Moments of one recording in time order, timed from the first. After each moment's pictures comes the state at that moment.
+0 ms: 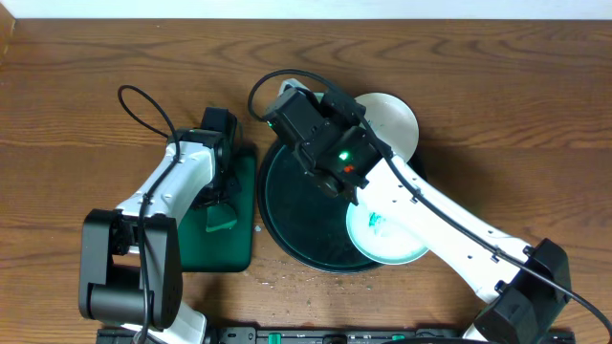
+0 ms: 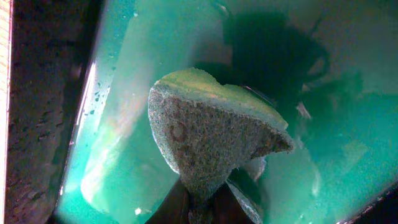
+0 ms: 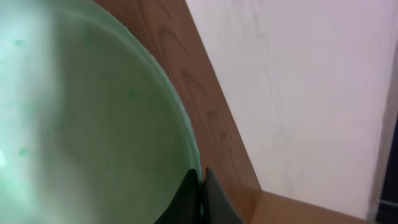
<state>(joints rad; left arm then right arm) -0.13 1.73 1.06 -0.92 -0.21 -0.57 0.84 1.78 1.62 -0.77 0.82 -0.49</state>
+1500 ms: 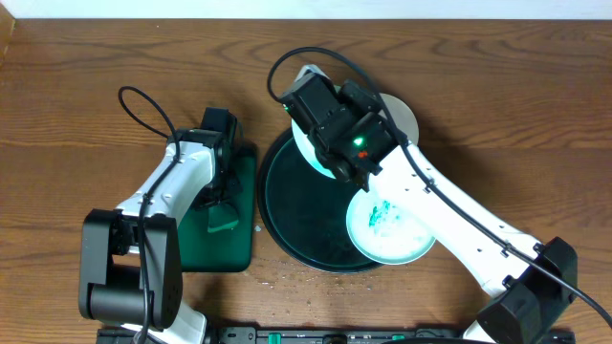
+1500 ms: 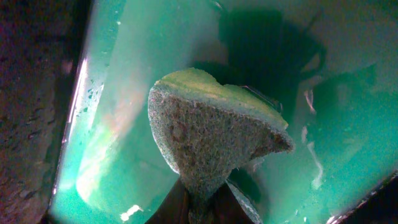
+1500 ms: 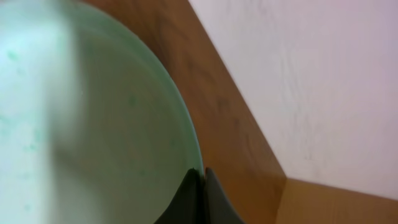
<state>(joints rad) -0.13 1.73 1.06 -0.92 -0.19 -0.57 0.78 1.77 1.65 -0.84 0.75 -0.36</state>
